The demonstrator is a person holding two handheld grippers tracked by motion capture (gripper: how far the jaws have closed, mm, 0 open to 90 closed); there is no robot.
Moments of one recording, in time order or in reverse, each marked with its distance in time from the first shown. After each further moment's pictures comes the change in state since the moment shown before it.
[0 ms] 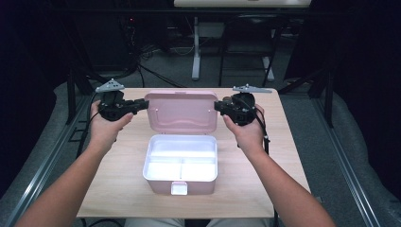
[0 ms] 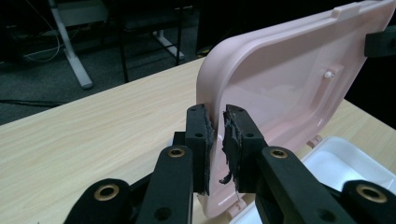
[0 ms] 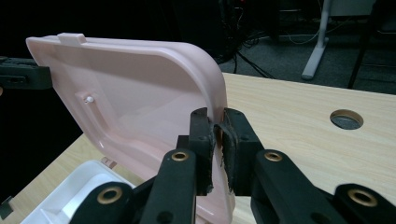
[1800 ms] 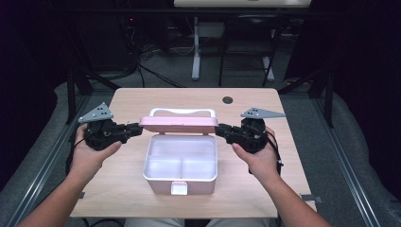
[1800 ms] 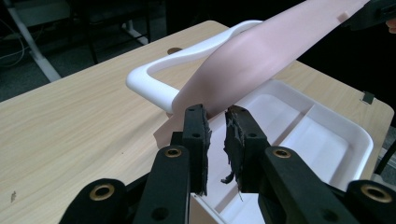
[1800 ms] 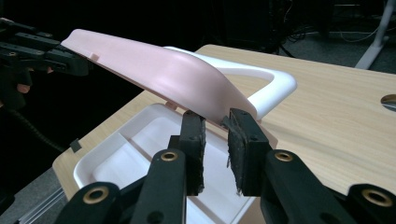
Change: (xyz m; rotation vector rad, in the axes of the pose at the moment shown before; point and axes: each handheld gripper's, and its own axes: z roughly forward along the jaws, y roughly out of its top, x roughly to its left) left arm -0.035 -0.042 -0.054 0.034 -0.112 0.099; right arm 0.019 -0.041 -0.060 0.033 0.180 -0.071
